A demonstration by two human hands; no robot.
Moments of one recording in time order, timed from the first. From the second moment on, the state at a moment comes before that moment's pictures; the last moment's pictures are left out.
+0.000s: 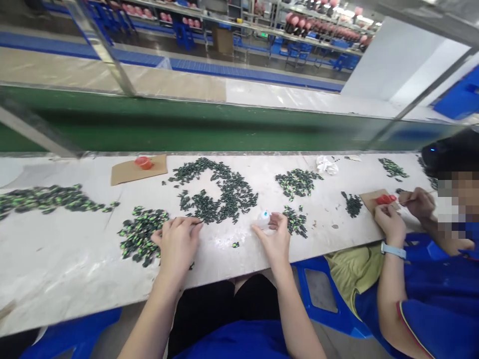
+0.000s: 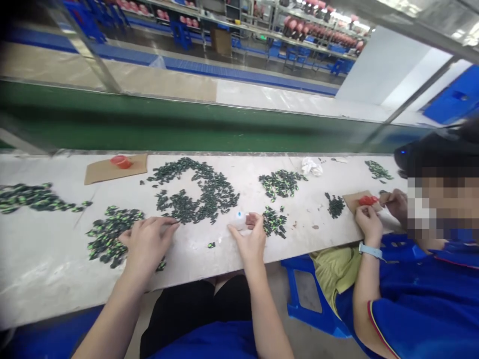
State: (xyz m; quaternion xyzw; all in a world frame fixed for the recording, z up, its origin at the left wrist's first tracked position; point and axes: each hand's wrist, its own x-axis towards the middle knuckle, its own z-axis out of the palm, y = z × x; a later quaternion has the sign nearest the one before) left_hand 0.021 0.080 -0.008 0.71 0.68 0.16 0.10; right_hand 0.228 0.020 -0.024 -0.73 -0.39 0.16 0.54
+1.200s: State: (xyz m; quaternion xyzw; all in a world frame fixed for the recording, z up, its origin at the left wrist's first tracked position) left_hand 0.047 0.029 -0.049 0.84 0.43 0.28 0.17; right_hand 0.204 -0.029 -0.015 -0.61 -0.19 0.45 0.63
